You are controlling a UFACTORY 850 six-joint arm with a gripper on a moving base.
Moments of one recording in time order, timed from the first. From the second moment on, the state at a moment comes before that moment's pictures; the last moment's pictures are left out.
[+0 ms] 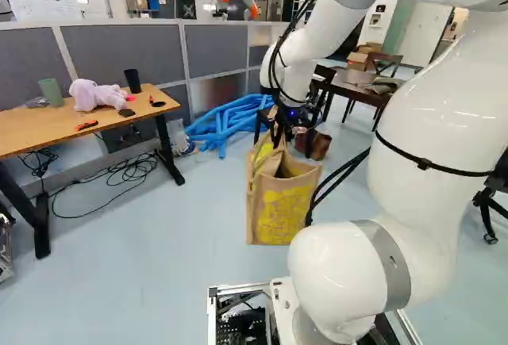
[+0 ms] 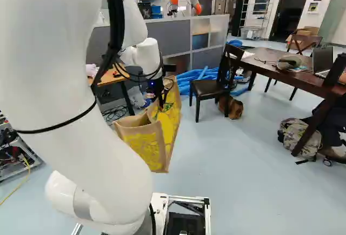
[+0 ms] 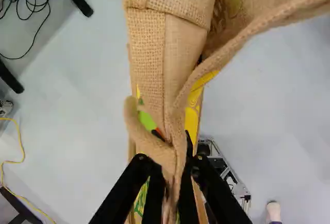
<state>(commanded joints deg) -1.2 -3.8 -46.4 3.5 -31.3 0.0</state>
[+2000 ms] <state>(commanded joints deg) -1.8 0.5 -52.5 3.5 -39.5 0.0</state>
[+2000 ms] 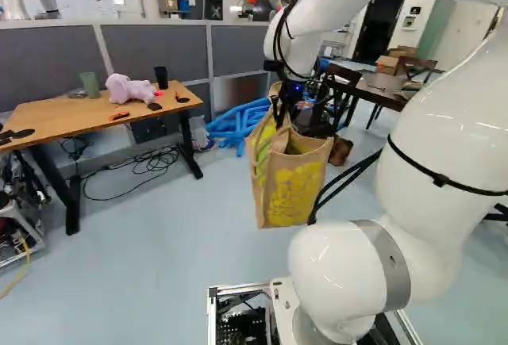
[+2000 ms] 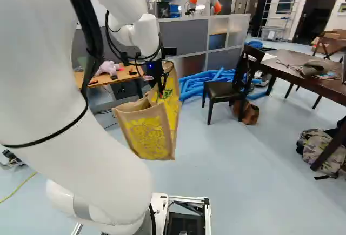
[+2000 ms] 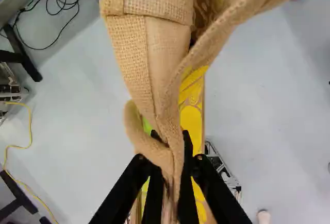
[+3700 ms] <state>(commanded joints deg) -1.8 0.5 -52.5 3.5 -39.5 0.0</state>
